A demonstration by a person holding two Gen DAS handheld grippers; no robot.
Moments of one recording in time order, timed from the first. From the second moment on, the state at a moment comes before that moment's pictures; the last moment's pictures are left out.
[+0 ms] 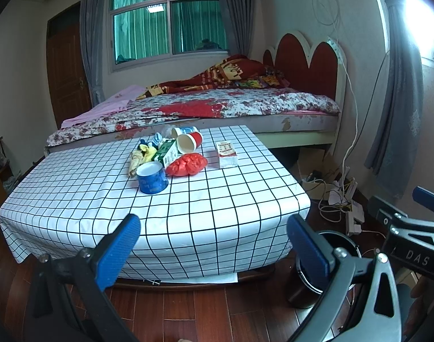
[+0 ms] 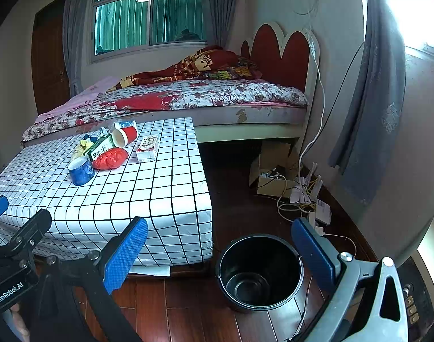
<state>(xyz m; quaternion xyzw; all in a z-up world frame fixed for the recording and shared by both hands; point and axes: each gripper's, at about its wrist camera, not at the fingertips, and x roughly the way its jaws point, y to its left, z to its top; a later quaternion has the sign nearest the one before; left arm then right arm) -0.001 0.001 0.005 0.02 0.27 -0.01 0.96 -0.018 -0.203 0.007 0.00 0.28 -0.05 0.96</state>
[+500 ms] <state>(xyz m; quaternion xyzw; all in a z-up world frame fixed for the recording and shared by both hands) 0.044 0.041 -0.022 0.02 0.27 0.05 0.96 0.034 -0.195 0.003 0.00 0.28 0.00 0.96</state>
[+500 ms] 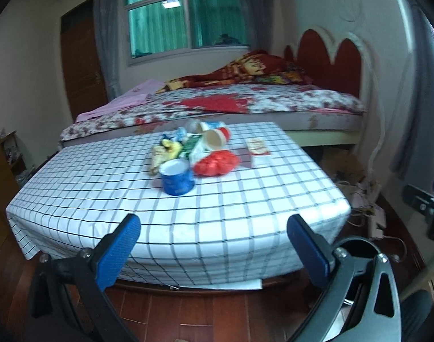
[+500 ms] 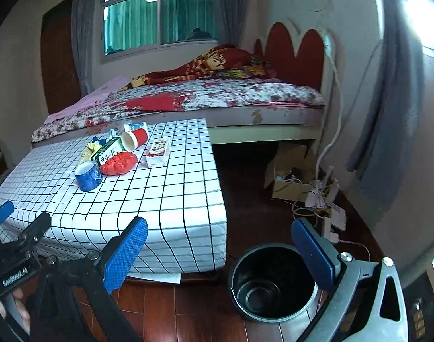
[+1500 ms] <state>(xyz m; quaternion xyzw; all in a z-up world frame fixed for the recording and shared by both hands) 0.261 0.133 -0.117 -0.05 0.36 0.12 0.92 0.349 -0.063 -0.099 -0.06 0.40 0.12 0.91</state>
